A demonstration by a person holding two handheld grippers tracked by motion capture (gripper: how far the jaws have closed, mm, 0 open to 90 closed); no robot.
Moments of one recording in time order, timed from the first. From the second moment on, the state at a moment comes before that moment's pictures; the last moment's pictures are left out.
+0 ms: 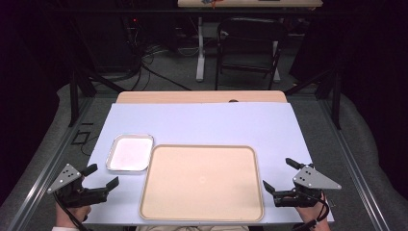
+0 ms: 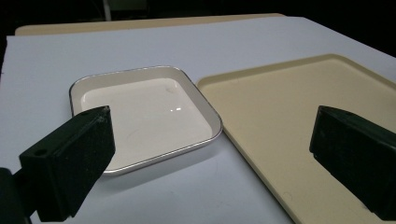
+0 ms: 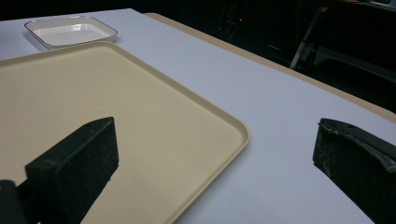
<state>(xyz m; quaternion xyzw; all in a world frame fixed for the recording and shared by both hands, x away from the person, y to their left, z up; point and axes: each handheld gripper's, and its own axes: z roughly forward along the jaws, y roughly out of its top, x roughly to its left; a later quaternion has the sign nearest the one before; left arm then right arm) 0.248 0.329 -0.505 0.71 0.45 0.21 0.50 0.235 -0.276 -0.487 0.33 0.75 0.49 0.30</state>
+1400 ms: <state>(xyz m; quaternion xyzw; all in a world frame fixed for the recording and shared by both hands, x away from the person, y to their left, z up) 0.334 0.336 -0.500 0.73 0.53 0.15 0.39 0.239 -0.272 -0.490 0.34 0.76 0.46 0.30</state>
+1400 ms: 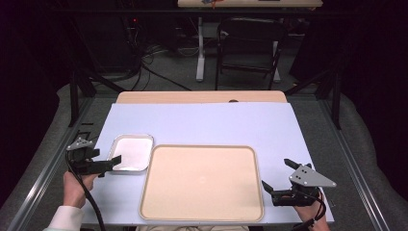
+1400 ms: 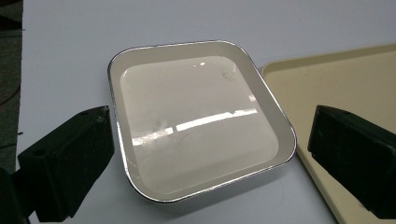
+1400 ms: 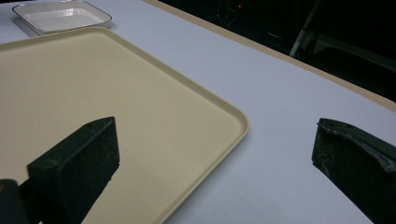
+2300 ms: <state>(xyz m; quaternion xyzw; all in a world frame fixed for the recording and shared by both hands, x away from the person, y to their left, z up) 0.390 0.350 -0.536 0.73 0.58 0.12 0.33 0.240 -0.271 -0.491 0.34 0.77 0.46 0.30</state>
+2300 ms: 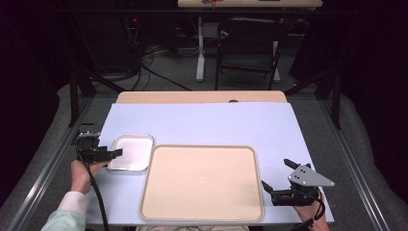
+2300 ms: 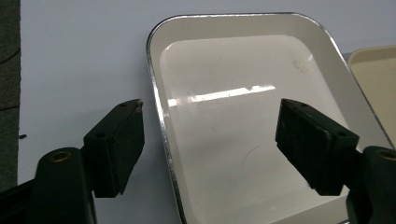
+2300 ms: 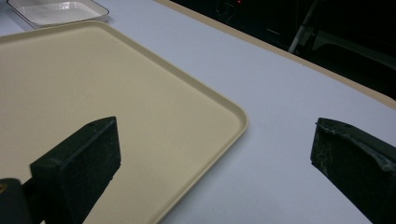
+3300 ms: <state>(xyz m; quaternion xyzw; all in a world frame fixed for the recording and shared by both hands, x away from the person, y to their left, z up) 0.394 0.353 -0.551 0.72 0.61 0.14 0.31 0.240 -0.271 -0.491 0.34 0.77 0.45 0.30</state>
